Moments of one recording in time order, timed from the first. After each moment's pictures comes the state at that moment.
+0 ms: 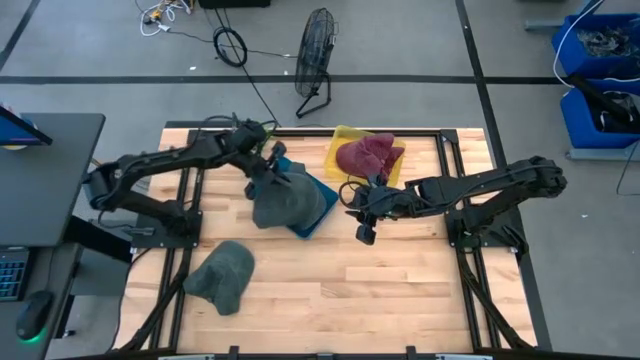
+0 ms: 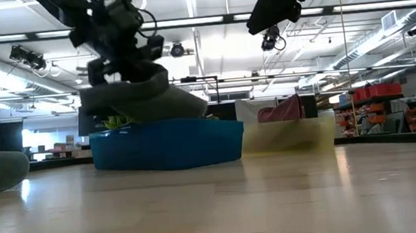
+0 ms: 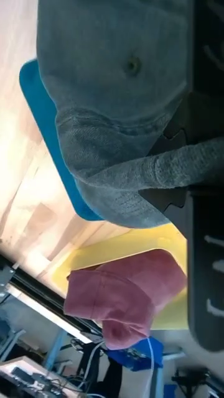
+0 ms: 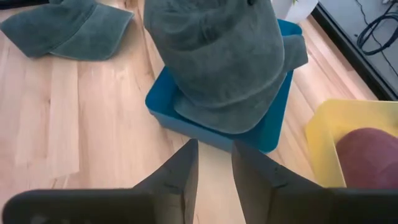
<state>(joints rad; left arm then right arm) 0.53 1.35 0.89 -0.33 0.53 1.29 0.15 1.37 1.12 -0.51 0.30 0.27</state>
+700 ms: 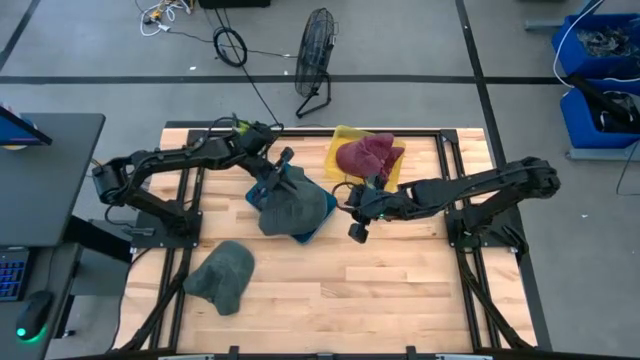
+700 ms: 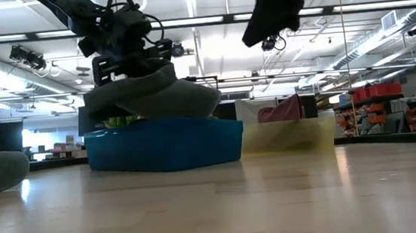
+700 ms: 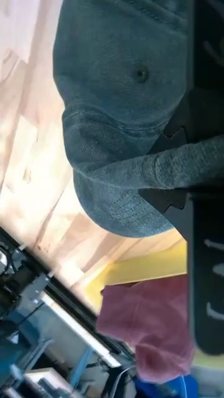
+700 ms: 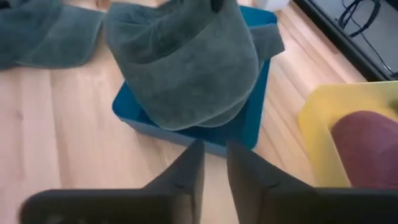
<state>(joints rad) 0.52 1.43 0.89 -0.24 0.69 1.19 0.15 1.44 1.12 -0.49 0.37 0.36</state>
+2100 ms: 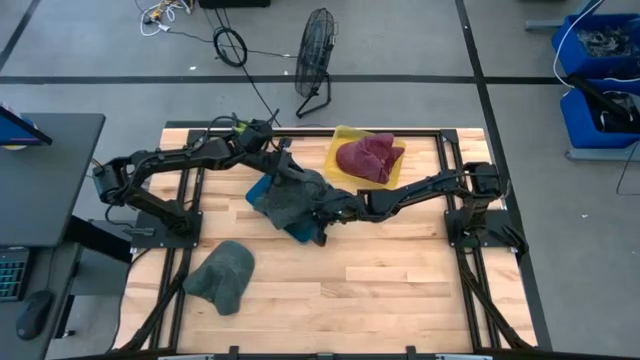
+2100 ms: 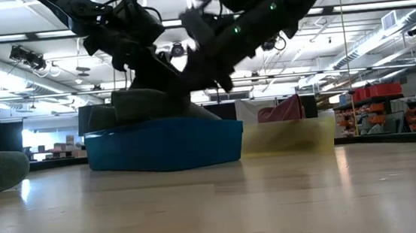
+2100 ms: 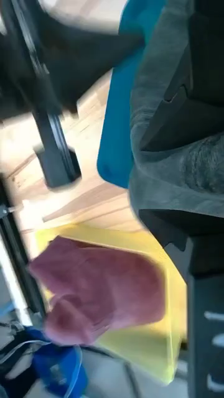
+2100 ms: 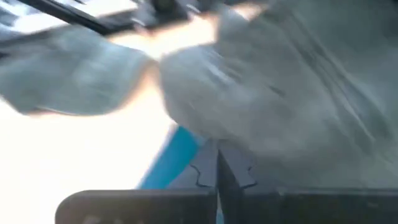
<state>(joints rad) 0.51 1.43 0.89 -0.09 0.52 0.64 0.03 1.87 1.12 0.23 0.09 0.22</state>
